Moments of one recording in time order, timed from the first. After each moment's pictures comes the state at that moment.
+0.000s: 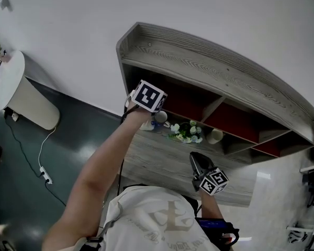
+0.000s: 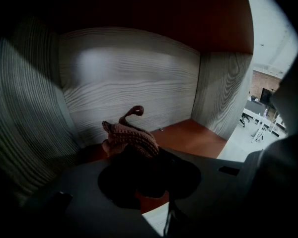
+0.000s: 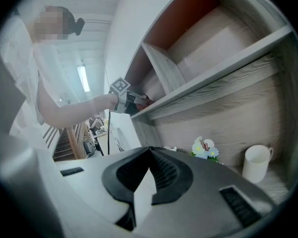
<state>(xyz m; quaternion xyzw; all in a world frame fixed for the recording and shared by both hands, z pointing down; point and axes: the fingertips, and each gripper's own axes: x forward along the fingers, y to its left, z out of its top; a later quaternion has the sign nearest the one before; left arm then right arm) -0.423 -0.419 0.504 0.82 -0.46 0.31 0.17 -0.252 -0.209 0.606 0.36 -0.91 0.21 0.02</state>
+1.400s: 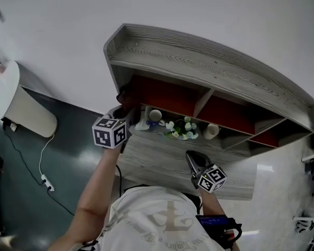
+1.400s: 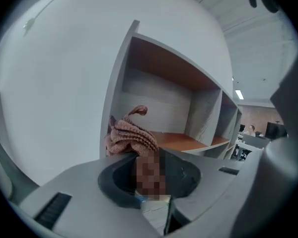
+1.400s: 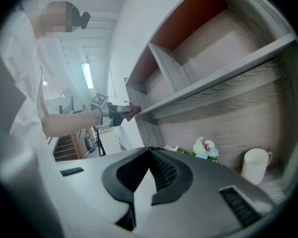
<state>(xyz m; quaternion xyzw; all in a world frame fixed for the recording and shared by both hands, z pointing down) -0.492 -0.330 0.506 0.83 -0.52 0.09 0.18 -0.252 -0.196 0.606 0.35 -0.92 0.18 0.03</state>
